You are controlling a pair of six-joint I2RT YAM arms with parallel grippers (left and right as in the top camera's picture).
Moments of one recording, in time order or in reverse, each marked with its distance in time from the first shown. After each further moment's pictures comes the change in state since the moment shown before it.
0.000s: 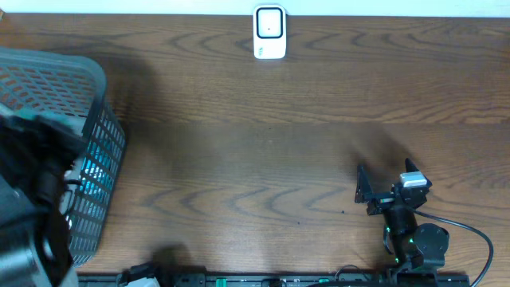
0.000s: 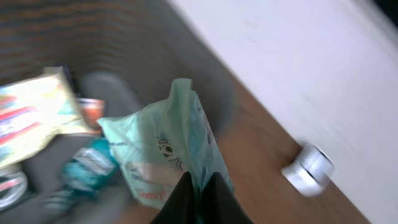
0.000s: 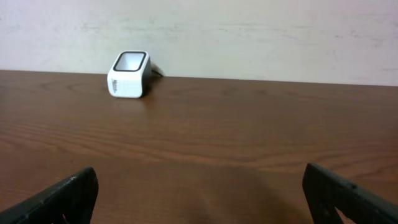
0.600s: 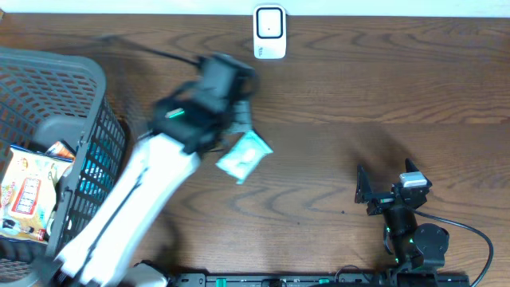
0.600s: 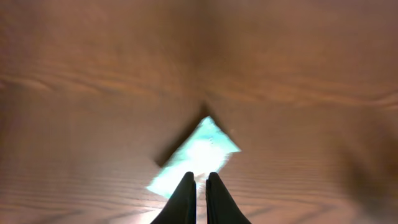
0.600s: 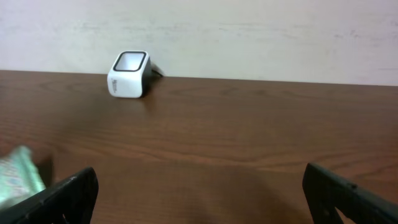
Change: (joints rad) left arm -0.836 0.554 -0.021 0.102 -0.137 0.013; right arm 0.000 0.000 0.000 0.000 0.000 0.000
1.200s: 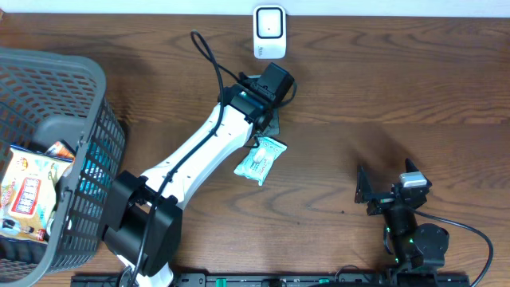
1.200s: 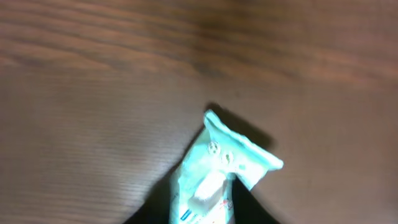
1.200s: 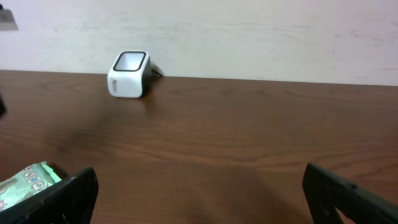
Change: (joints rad) left arm -0.056 0.314 -0.014 0.112 0.024 -0.051; right arm 0.000 0.000 0.000 0.000 0.000 0.000
